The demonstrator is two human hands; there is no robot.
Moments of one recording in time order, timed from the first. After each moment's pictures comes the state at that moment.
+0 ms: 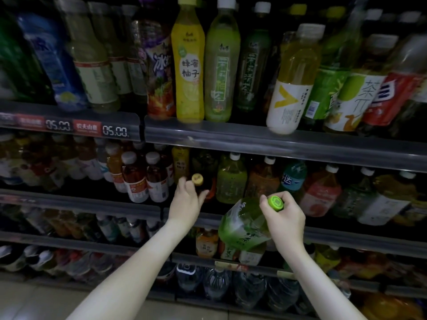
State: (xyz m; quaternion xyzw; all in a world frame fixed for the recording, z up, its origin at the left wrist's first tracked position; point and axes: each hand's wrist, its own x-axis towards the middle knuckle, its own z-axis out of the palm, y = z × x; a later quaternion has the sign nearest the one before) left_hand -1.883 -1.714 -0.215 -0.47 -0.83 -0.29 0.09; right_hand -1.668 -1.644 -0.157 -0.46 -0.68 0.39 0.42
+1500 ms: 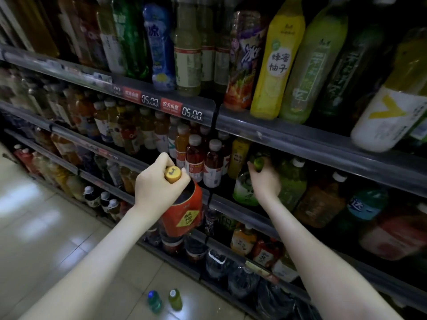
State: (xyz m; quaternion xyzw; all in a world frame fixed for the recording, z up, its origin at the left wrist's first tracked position) left_hand -1.900 -1.875 -0.130 -0.29 -0.82 -0.44 0.23; right_hand -1.850 -1.626 -0.172 -0.39 -0.84 0.31 0.23
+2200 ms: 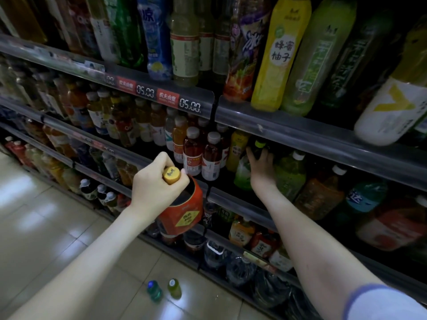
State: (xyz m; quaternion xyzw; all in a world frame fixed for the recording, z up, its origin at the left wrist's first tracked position) left_hand -1.899 -1.881 -0.136 -0.32 -0.81 -0.45 0.21; right_hand -1.871 -1.602 -0.189 -0.30 -0.95 -0.04 0.01
